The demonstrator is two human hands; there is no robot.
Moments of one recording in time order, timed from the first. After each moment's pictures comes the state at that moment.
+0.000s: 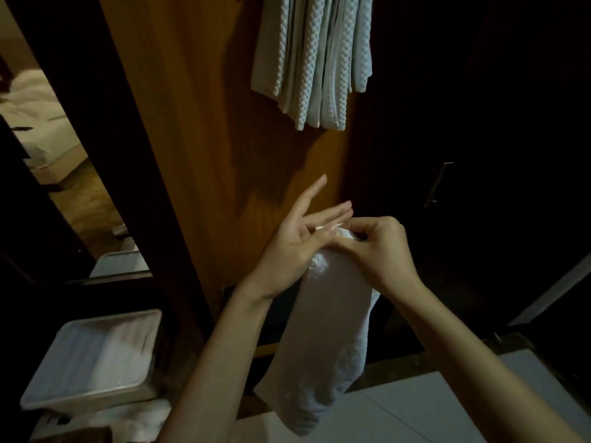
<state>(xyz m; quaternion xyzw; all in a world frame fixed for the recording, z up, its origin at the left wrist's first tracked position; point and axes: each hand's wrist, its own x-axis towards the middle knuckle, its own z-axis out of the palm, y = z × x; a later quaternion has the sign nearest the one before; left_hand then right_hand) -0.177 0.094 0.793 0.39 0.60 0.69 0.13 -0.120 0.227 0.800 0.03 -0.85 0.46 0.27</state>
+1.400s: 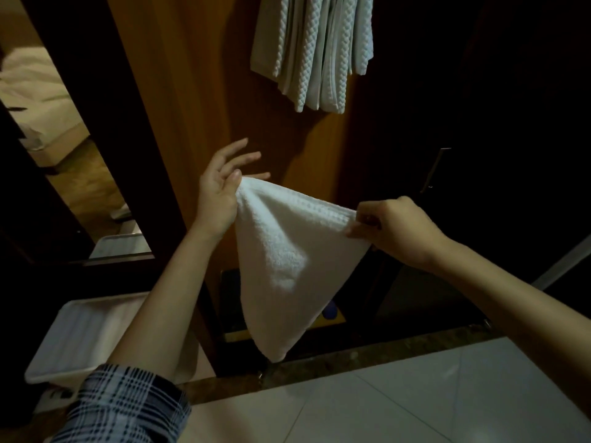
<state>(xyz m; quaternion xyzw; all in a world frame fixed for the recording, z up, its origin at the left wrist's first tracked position) -0.240 0.041 0.783 0.28 0.66 0.69 -0.10 -0.113 0.273 0.810 0.05 -0.98 0.10 0.14</state>
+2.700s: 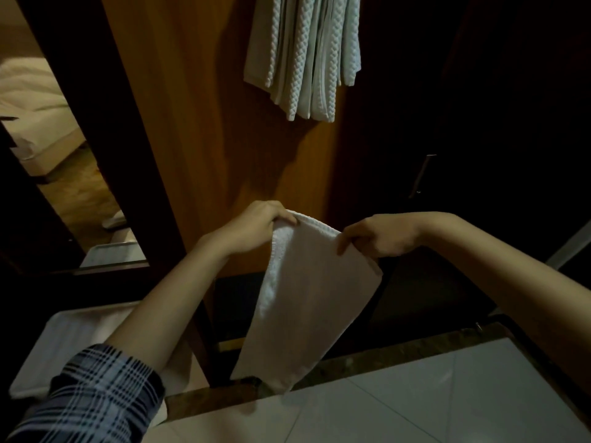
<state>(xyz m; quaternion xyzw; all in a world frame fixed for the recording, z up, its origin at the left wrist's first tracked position) -0.237 0.069 0.775 0.46 0.85 0.26 0.02 -0.126 0.280 0.831 0.05 -0.96 0.09 -0.28</state>
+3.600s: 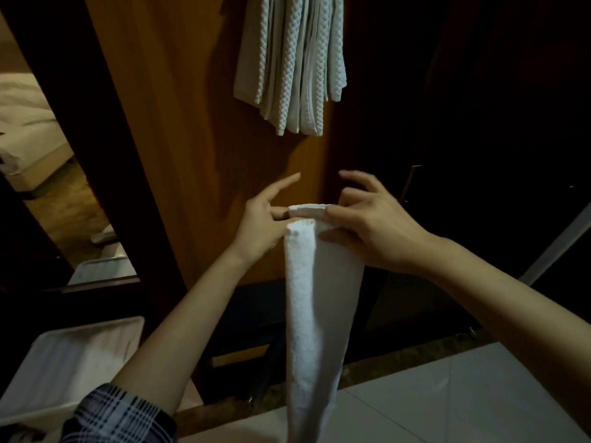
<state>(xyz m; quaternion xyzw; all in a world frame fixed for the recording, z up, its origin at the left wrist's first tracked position) -0.194 0.092 0.798 0.35 0.64 0.68 0.07 -0.092 0.257 0.853 0.27 -0.92 -0.04 0.28</state>
